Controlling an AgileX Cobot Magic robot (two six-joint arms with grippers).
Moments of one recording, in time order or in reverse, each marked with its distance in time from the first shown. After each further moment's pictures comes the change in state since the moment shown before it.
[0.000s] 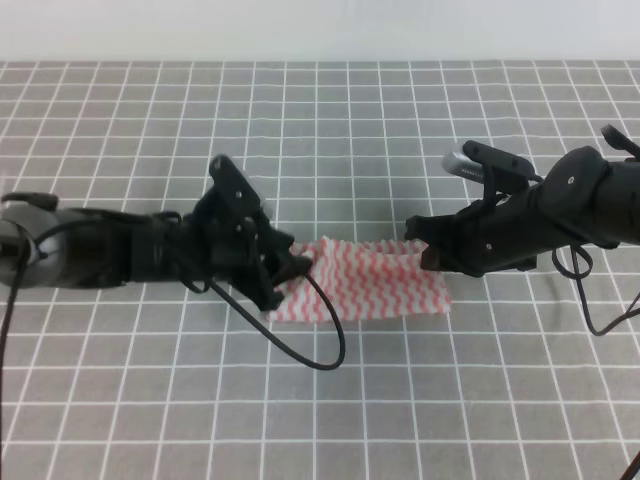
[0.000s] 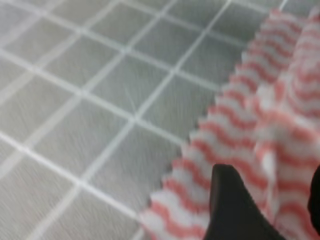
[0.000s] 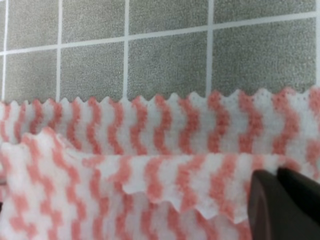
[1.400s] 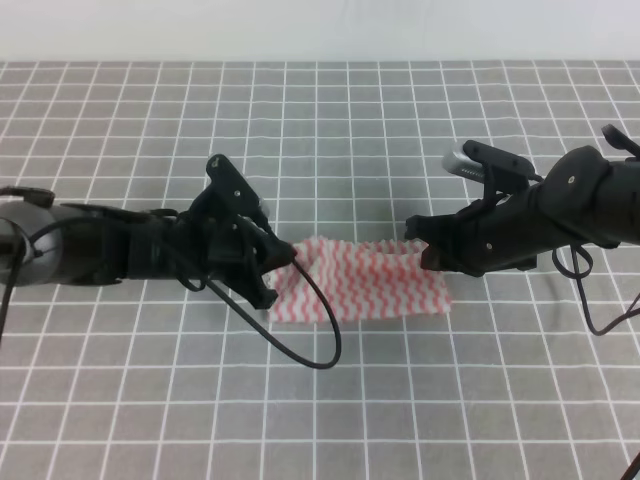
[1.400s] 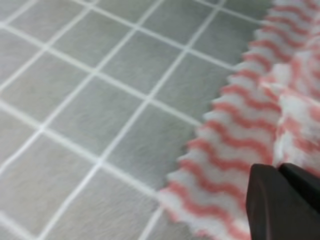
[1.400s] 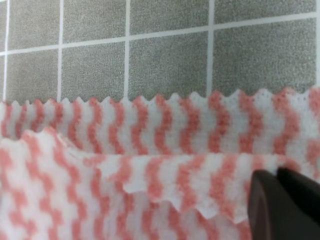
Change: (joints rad) left arm 0.000 0.004 0.000 0.066 -0.033 -0.047; right arm 0.000 0.007 0.000 0.000 -0.001 0.000
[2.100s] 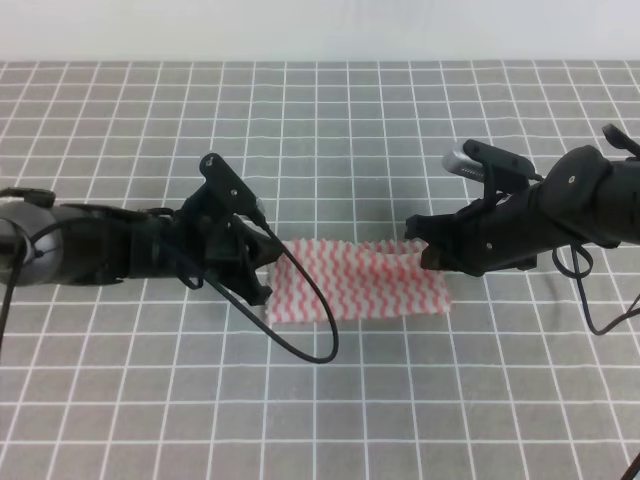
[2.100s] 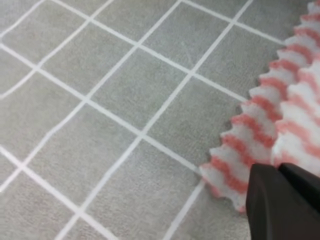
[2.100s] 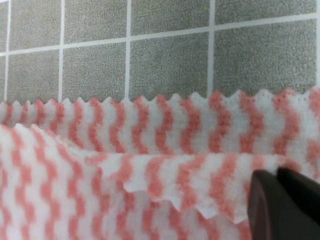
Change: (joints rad) left arm -0.002 -0.017 -0.010 -0.047 -0.120 0.018; right arm 0.000 -0.004 0.000 0.000 0.000 -0.001
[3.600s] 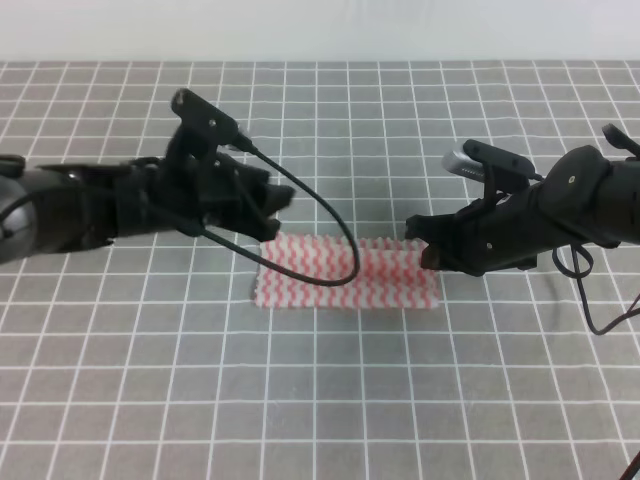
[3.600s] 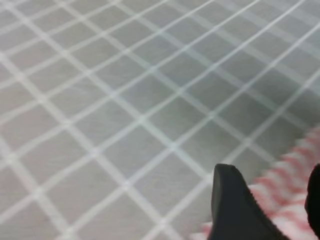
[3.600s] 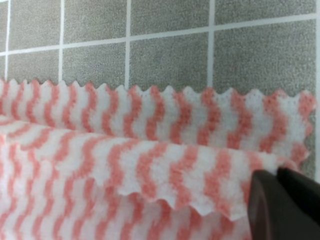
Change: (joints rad) left arm -0.008 -0.074 -0.039 -0.029 0.000 -0.159; right arm 0.000 0.003 0.000 -0.002 0.000 0.001
